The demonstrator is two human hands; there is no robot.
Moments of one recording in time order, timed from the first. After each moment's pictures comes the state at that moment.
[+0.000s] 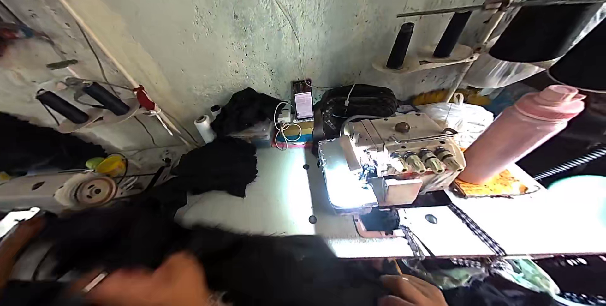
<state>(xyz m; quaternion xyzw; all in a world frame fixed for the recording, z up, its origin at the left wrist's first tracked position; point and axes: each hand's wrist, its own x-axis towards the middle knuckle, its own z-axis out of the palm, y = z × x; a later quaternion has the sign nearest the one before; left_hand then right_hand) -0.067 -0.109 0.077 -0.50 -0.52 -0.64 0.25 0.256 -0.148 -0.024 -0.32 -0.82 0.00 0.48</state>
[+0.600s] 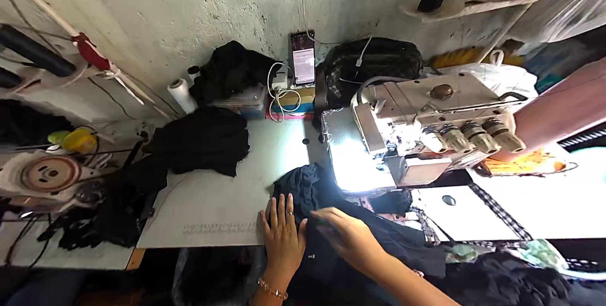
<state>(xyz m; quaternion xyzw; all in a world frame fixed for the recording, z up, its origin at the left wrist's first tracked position) 0.003 -0.058 -0.153 -0.75 -0.63 -0.18 0.05 0.195 -0.059 -0.103 -0.47 -0.77 0.29 0.32</state>
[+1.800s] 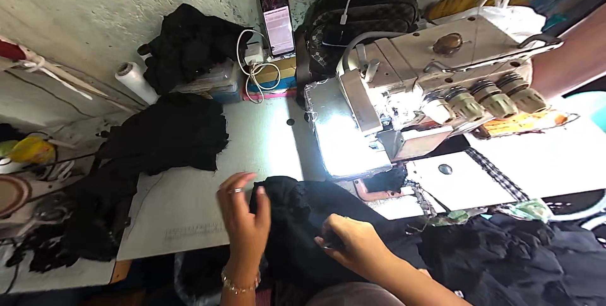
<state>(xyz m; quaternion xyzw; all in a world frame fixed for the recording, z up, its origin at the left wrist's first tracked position) -0.021 -0.025 -0.066 -0.72 -0.55 -0.41 -0.07 0.201 -0.088 -0.134 -0.46 -0.79 0.17 0.38</state>
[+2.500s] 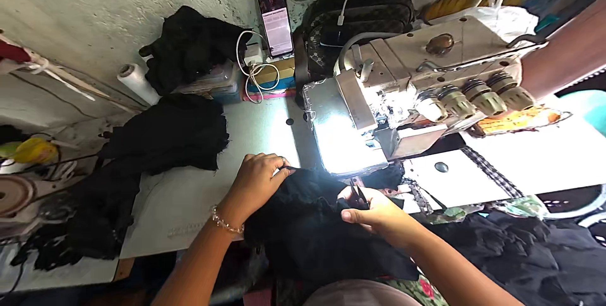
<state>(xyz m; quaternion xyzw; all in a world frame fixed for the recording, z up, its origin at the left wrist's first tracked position) -0.009 0.045 -0.017 -0.86 -0.46 -0.12 -0.20 0.247 -0.055 -0.080 -0.39 -0.39 0.73 0.41</state>
